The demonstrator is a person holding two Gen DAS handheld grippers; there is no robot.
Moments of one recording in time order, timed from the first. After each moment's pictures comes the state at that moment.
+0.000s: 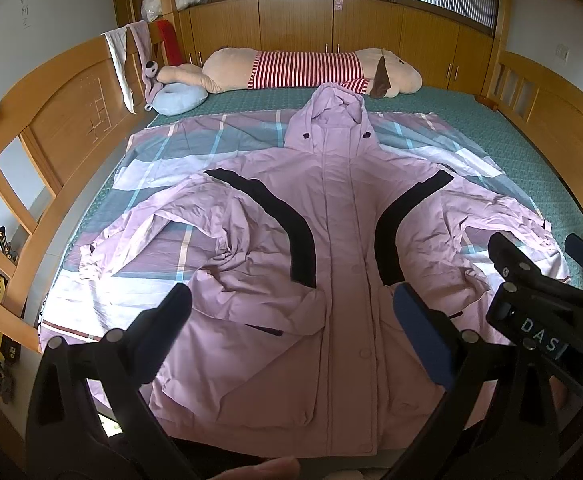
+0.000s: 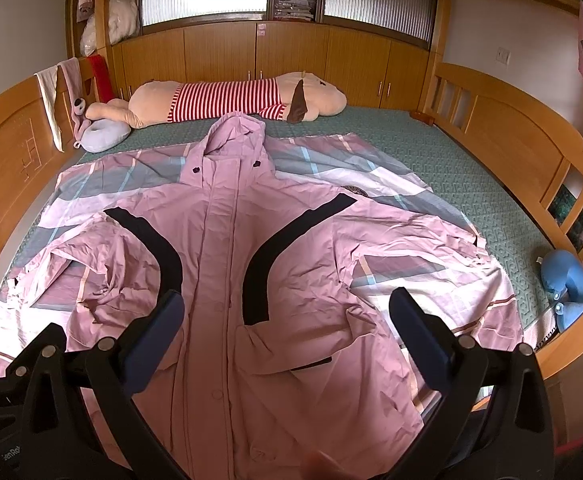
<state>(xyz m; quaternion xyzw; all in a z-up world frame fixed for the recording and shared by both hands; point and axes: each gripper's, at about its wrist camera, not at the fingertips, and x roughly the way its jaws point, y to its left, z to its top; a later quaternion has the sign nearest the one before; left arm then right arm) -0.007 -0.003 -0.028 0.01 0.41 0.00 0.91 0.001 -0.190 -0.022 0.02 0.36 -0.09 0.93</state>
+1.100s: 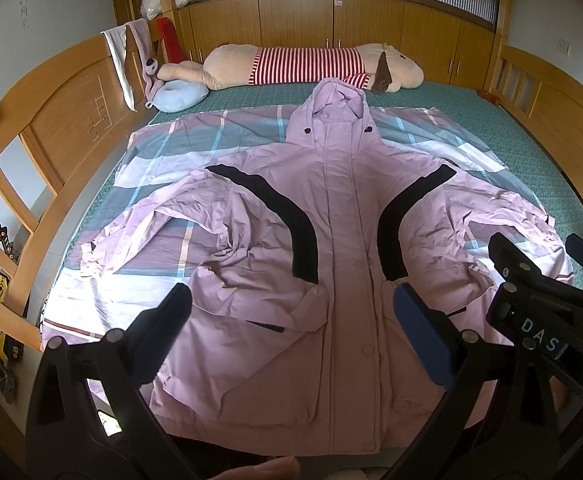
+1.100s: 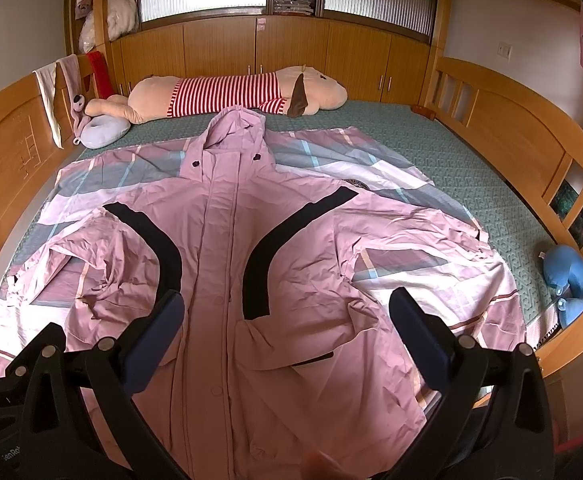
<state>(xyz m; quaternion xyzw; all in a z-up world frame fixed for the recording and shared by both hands) -0.006 -0.001 -0.031 0.02 0.41 0.00 0.91 -0.001 -0.189 -0.032 0.02 0.37 -0.09 0.93</state>
